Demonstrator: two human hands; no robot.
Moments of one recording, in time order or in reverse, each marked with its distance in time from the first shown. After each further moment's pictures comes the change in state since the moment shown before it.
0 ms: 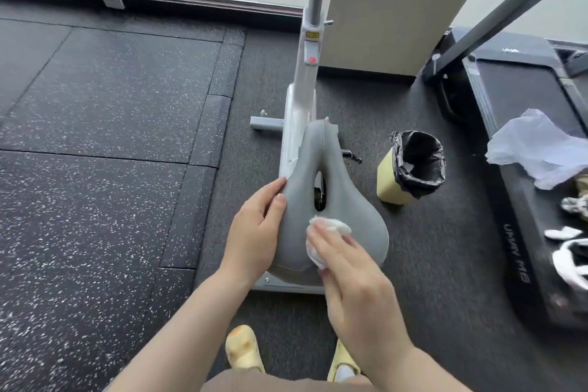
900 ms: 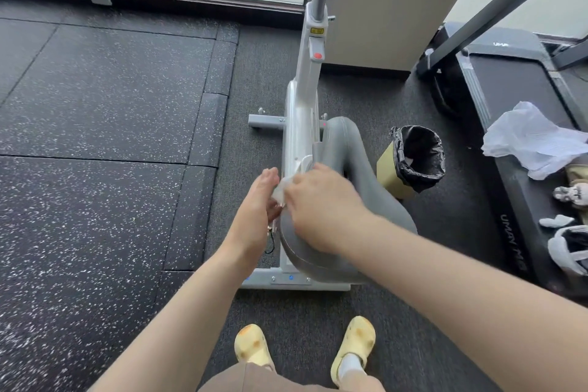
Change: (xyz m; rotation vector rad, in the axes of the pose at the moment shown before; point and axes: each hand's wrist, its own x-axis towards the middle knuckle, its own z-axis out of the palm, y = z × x) left_hand 0.023 -0.007 -0.037 -0.507 -0.169 -0.258; right_hand 0.128 -0.044 0.032 -0.560 -0.606 -0.145
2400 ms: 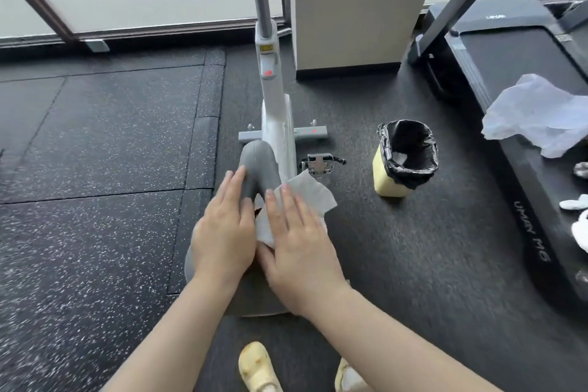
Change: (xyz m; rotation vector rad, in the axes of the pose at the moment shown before) left_hand 0.009 0.008 0.107 1.155 0.361 0.245; right_hand -0.073 0.073 0.073 0.498 0.359 0.314
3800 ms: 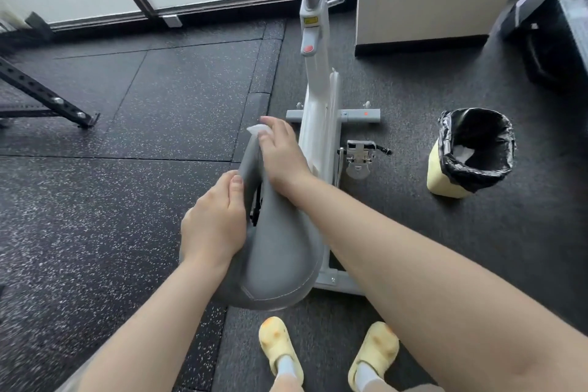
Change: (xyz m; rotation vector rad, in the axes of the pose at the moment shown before) left_hand 0.001 0.014 0.007 0.202 0.112 -0.263; right_hand 0.136 0.011 0.001 0.874 -0.168 0.126
